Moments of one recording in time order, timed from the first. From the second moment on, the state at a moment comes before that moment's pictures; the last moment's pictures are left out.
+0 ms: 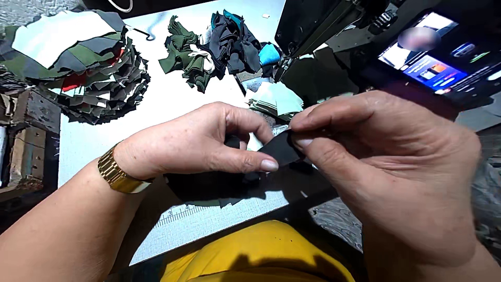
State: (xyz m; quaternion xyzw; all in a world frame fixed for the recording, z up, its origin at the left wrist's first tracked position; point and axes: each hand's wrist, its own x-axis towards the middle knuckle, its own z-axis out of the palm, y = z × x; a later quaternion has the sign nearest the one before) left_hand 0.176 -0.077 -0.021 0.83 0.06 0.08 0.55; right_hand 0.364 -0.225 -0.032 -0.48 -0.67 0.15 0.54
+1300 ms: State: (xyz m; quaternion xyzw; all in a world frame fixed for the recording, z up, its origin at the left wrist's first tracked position) left_hand 0.172 -0.065 -0.026 0.95 0.26 -0.03 0.18; right_hand 0.355 -0.224 -0.084 -0.59 -0.74 0.01 0.32
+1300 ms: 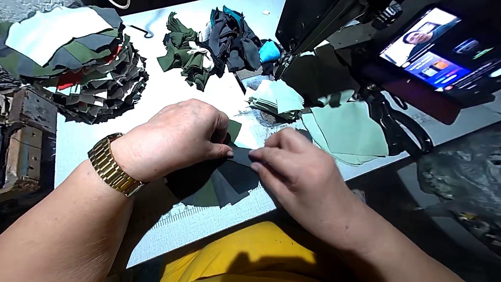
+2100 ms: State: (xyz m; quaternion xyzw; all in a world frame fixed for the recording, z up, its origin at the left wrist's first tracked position) left_hand 0.166 -0.053 -0.034 0.94 0.20 0.06 0.26; right_hand 0.415 -0.257 -0.072 -0.61 -0.75 0.01 0.25
